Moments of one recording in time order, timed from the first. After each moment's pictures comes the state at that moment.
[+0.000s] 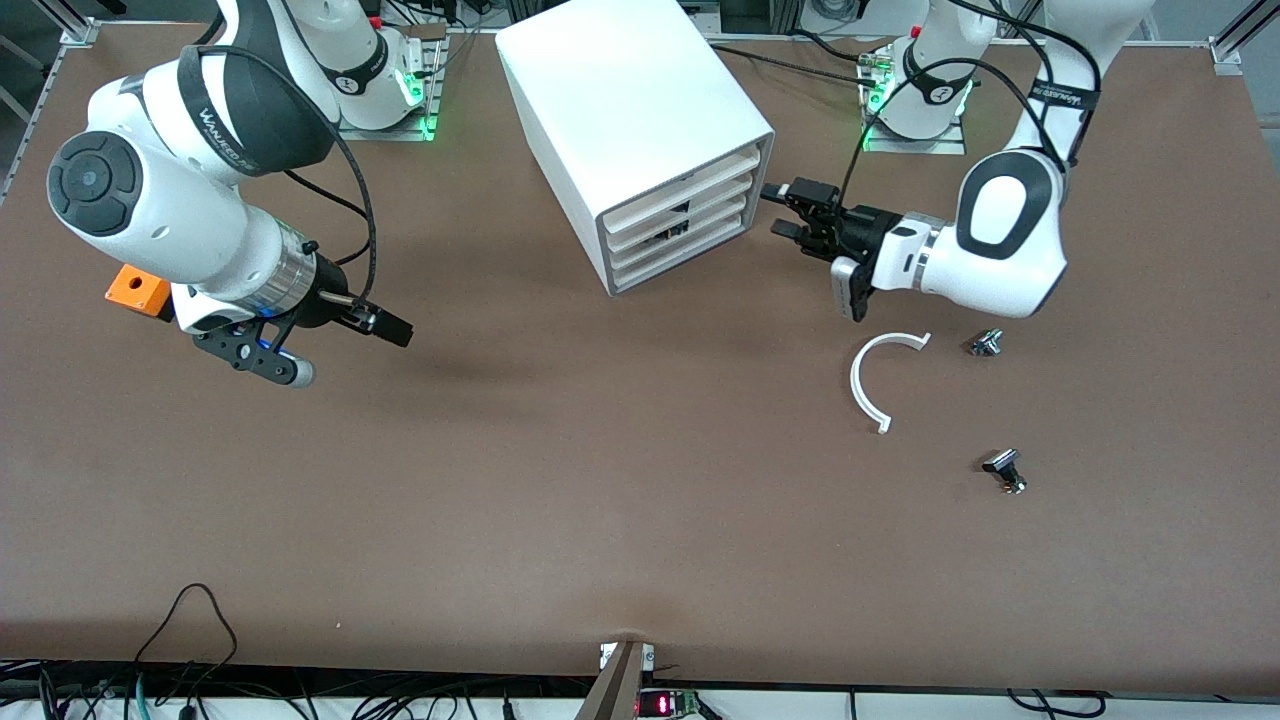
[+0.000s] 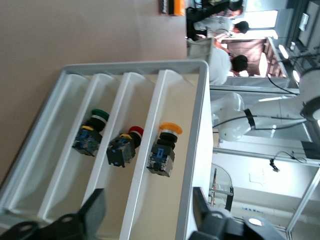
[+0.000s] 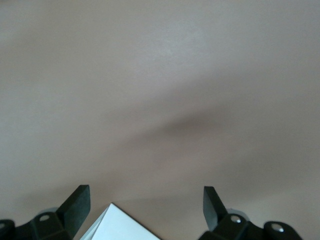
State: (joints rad) left arm -0.11 0.21 -0.14 -2.17 -1.14 1.61 0.80; right arm 0.23 0.26 0.06 -1.57 0.15 1.80 0.67
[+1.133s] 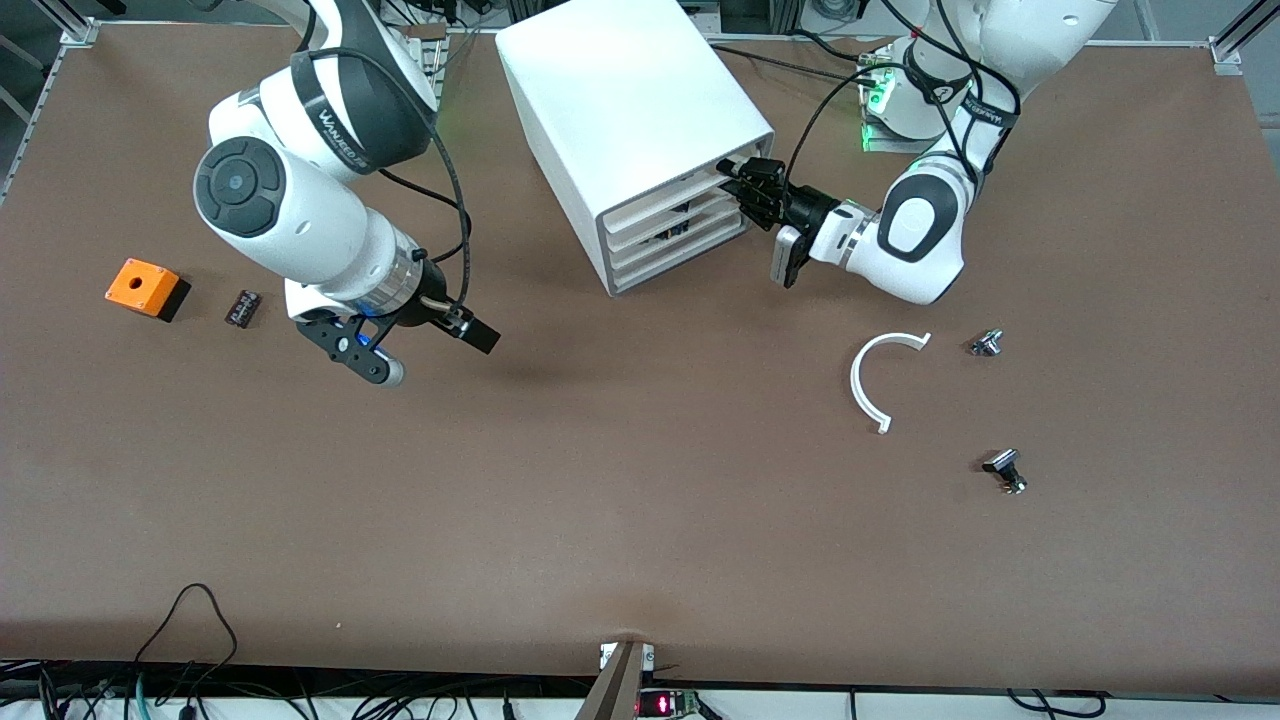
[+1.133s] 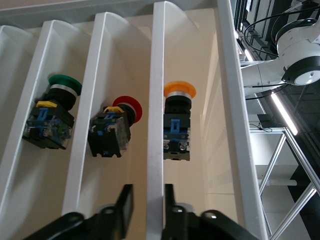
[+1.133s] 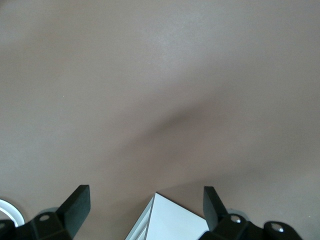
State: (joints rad) left arm -0.10 0.34 -0.25 -2.29 -1.27 1.62 1.07; right arm 0.38 0.36 0.06 -1.47 0.15 1.83 0.97
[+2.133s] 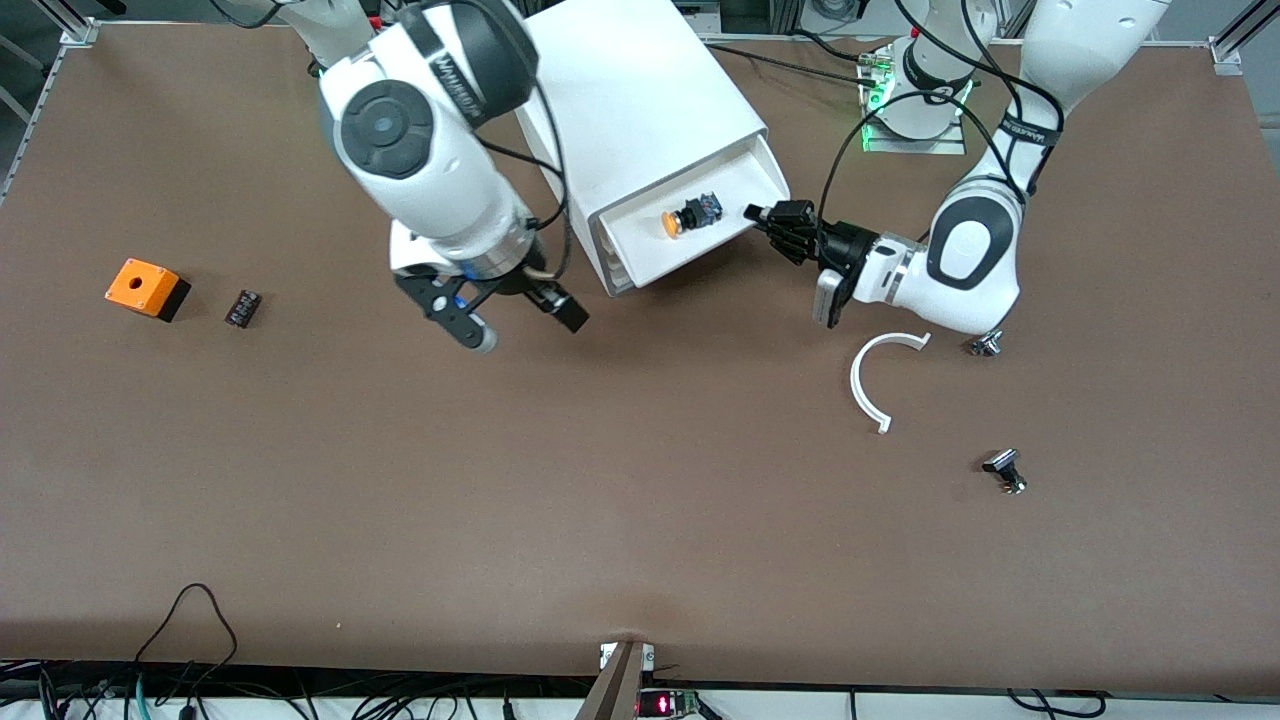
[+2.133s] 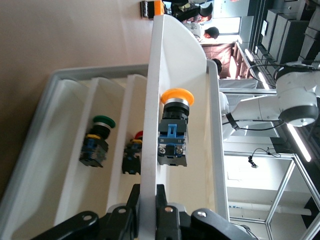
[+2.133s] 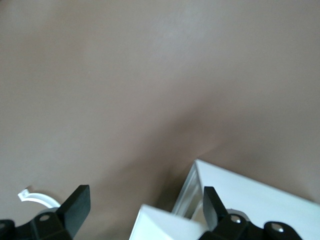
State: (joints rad) left arm 0.02 0.37 -0.24 -2.13 -1.17 1.61 0.92; right arm 0.57 0.47 0.07 -1.28 0.13 1.81 1.35
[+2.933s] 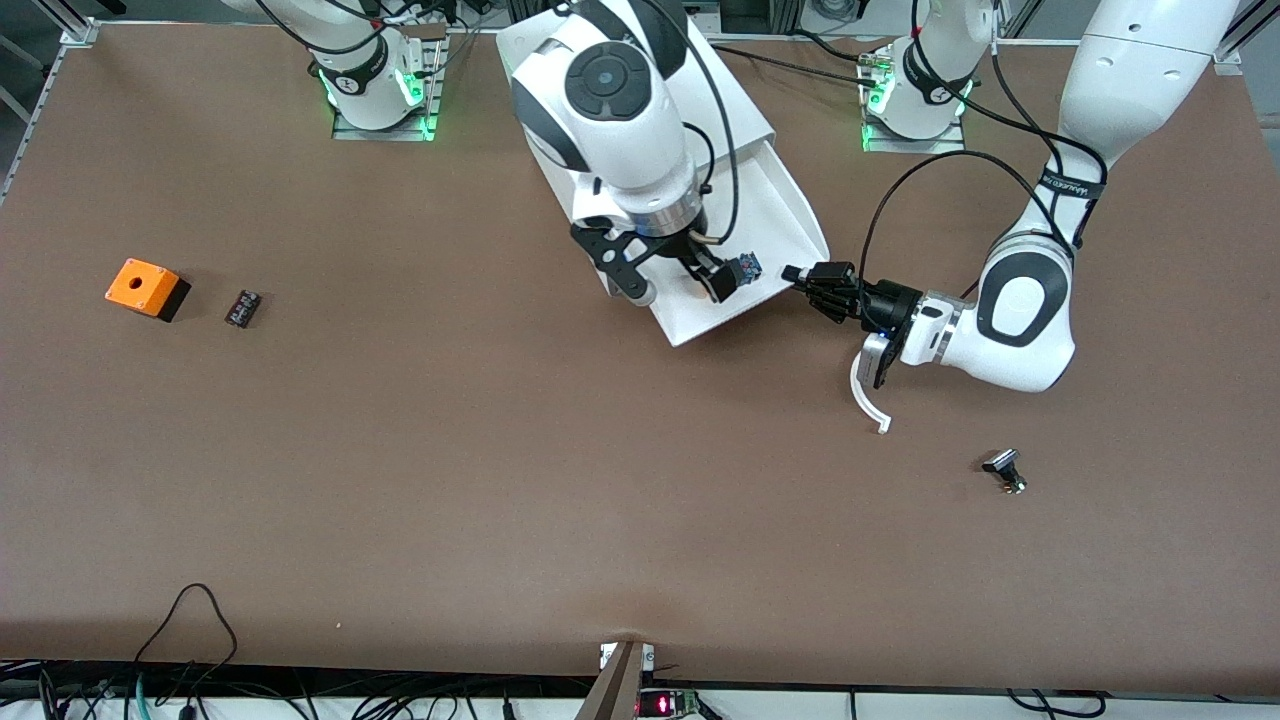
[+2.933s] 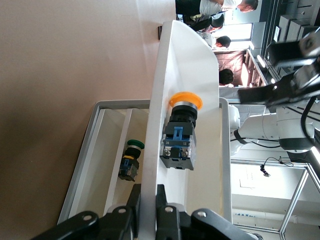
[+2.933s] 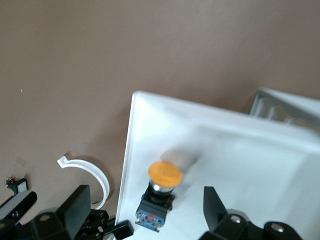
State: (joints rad) left arm 0.11 0.51 -0.23 -1.92 -1.06 1.59 0.85; right arm 0.79 0.66 0.06 -1.11 0.13 1.98 1.69
